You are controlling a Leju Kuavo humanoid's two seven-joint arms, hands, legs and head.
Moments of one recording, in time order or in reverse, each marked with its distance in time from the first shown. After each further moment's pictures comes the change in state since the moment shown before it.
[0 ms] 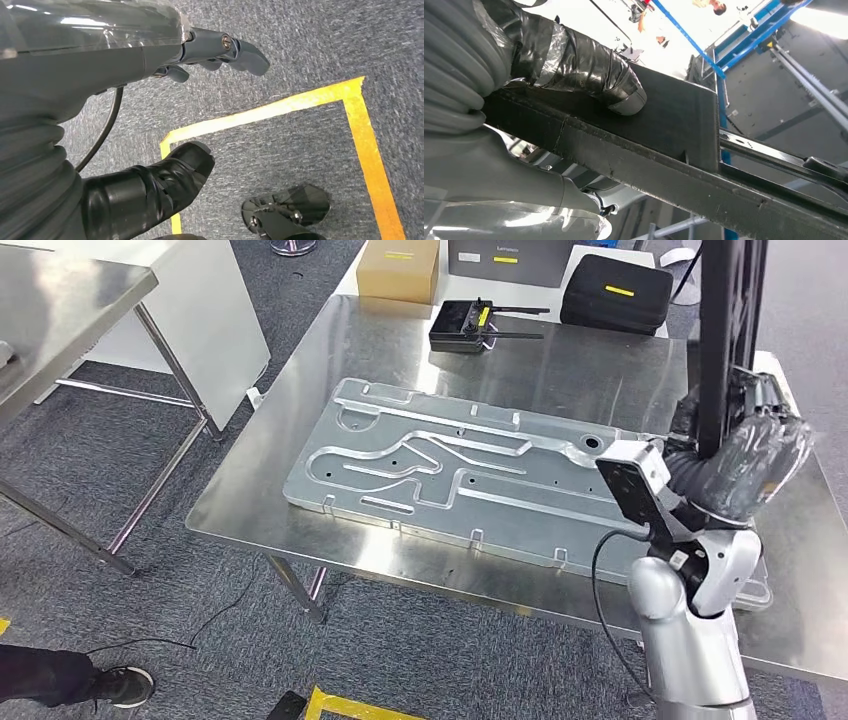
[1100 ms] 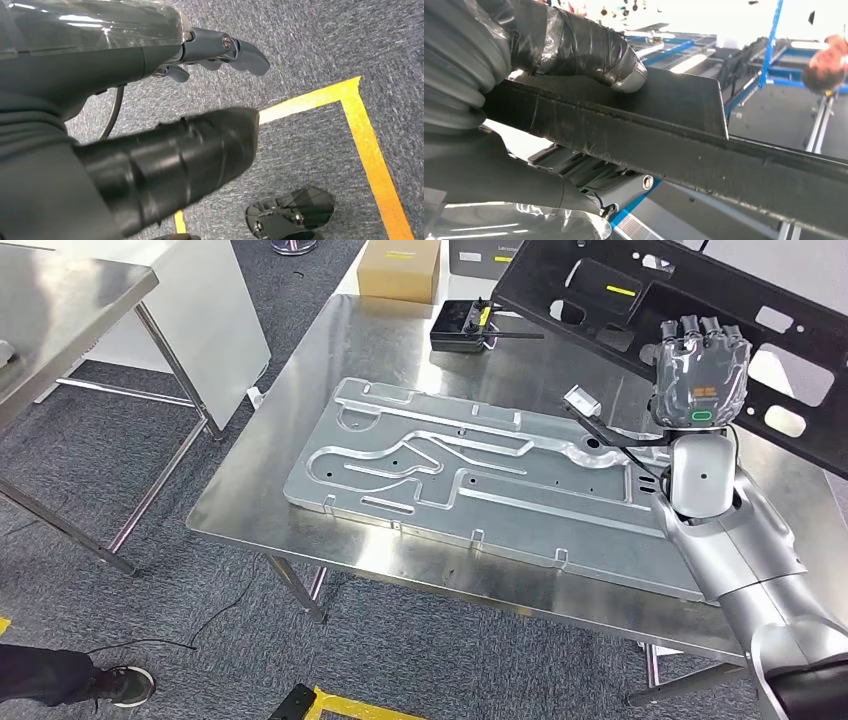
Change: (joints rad) left arm -0.021 -0.010 -0.064 0.000 0.016 0.012 0.058; right arm -0.428 -0.305 0.446 0.616 0.478 0.093 0.466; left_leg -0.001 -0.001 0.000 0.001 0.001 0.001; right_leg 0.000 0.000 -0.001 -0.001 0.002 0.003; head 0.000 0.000
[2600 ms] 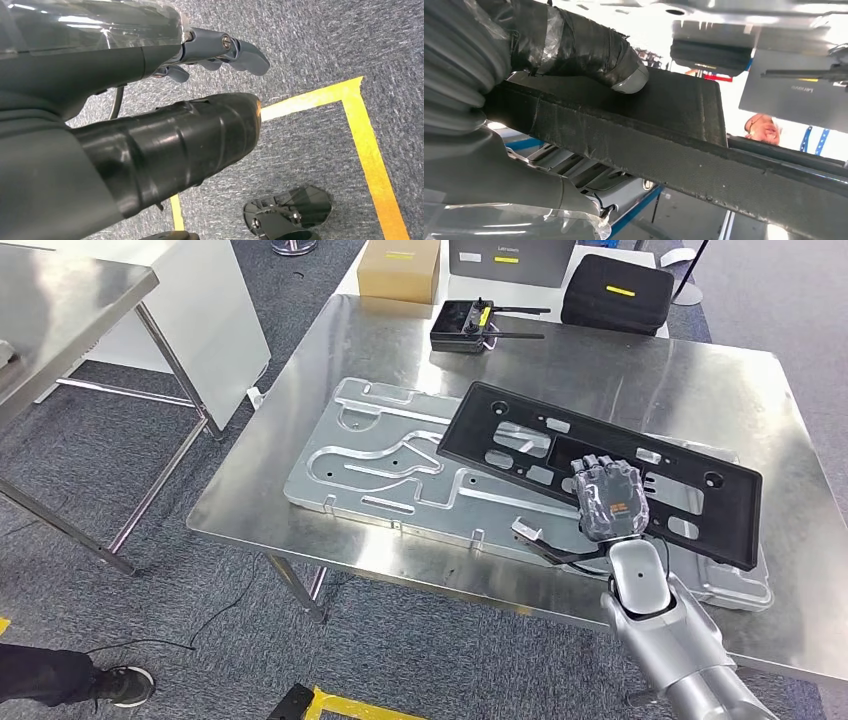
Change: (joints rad) left arm 0.003 0.000 -0.009 0.000 0.040 0.002 0.001; right arm 0.345 0.127 -0.108 0.016 -0.046 0.027 -0.253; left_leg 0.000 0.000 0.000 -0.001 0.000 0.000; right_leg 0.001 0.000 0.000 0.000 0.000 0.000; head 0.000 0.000
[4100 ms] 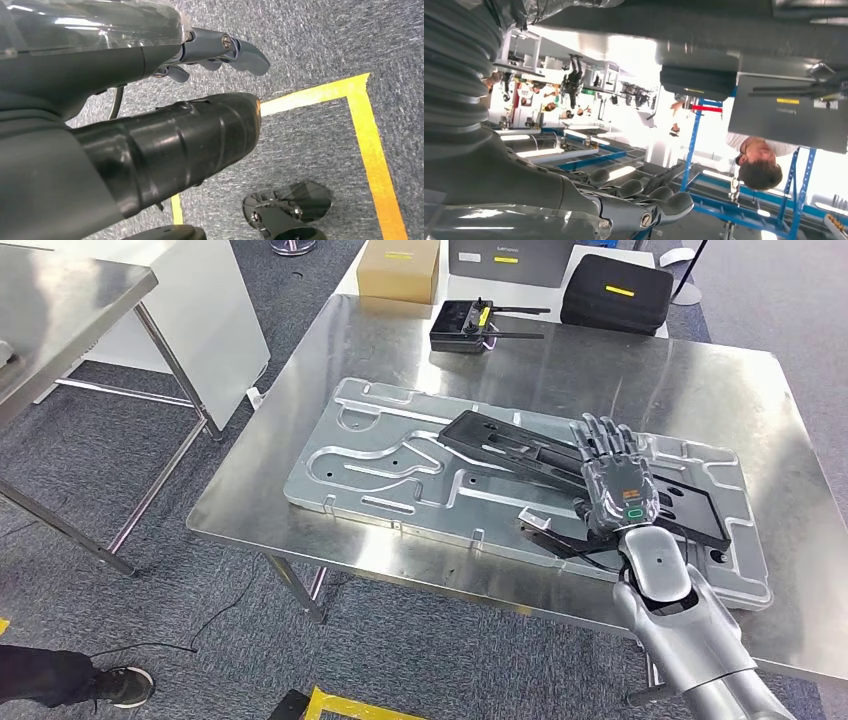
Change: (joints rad) left arm 0.021 0.002 -0.009 0.000 0.048 0.004 -0.021; right arm 0.017 -0.065 0.000 -0.197 -0.188 0.233 -0.075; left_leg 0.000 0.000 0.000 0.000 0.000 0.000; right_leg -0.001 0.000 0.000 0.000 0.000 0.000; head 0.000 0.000
